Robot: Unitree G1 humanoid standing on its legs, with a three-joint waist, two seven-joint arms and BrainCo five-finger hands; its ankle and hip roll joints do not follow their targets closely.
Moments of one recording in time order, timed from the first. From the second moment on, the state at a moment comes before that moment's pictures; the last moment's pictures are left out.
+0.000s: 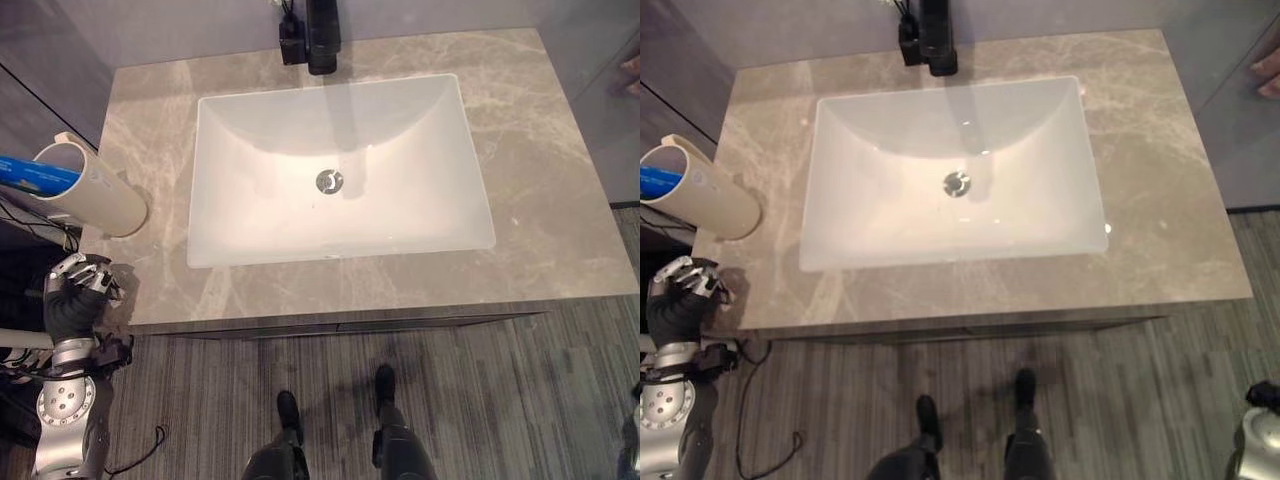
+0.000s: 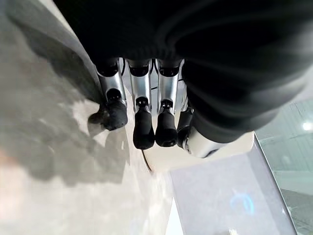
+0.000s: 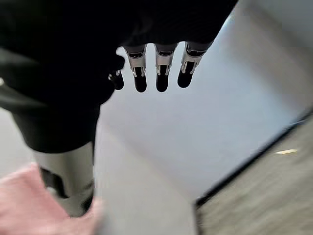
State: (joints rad) left arm 0.15 0.55 0.27 0.04 -0.51 -0.37 0.15; right arm 0.09 -0.50 -0.62 0.55 0.19 -0.27 -0.67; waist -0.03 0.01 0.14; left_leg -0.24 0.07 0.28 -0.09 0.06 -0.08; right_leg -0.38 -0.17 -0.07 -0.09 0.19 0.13
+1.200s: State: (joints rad) left arm -0.26 0.87 0.16 0.26 -0.51 -0.36 0.23; right arm 0.04 -0.44 -0.03 1.04 0.19 -0.15 -0.26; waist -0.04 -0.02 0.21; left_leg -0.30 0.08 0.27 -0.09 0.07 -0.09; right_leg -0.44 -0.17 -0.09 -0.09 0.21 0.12
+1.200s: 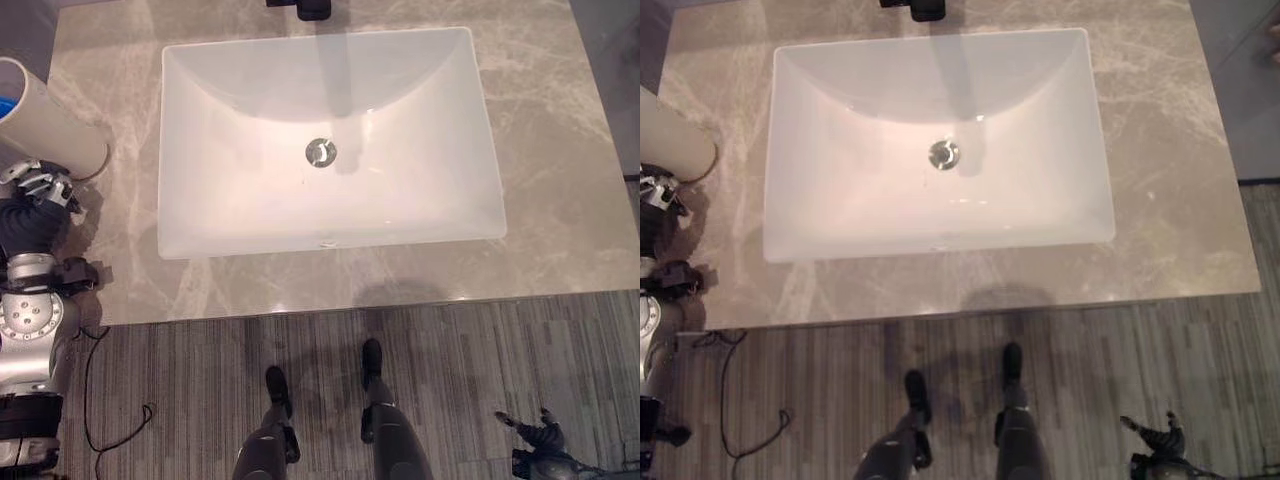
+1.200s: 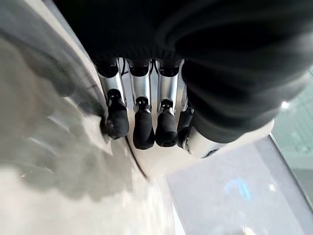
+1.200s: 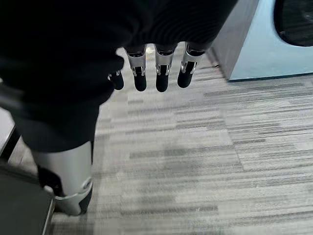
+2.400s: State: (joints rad) left arm -0.83 1.03 -0.16 0.75 -0.54 -0.34 0.30; right arm -0.01 -0.45 0.05 1.13 0.15 -0.13 -0.21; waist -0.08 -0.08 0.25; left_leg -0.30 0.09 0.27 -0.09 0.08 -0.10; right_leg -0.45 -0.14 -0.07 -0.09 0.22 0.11
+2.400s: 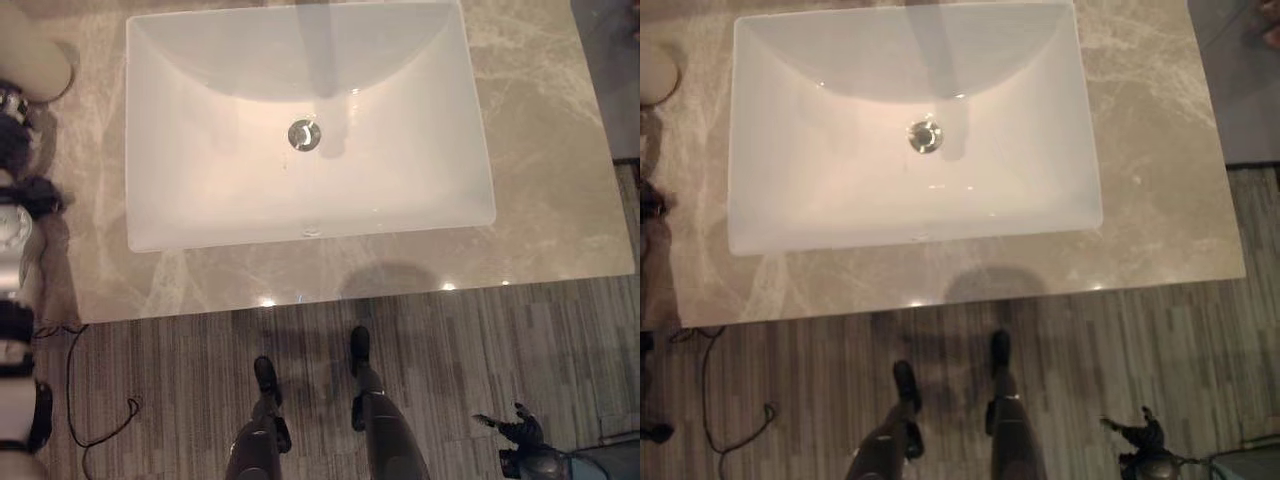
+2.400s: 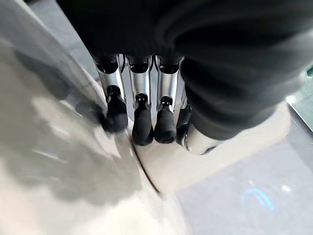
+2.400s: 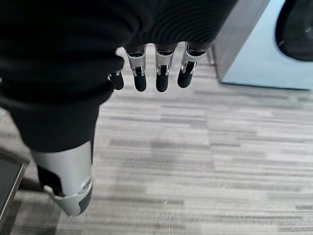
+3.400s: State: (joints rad) left arm -0.11 0.67 0.09 0.00 -0.46 -0.40 0.28; right arm 0.07 -0.39 0.09 1.00 0.10 -0.11 -0.17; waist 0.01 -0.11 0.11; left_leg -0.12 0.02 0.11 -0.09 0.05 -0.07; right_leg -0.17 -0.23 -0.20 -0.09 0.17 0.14
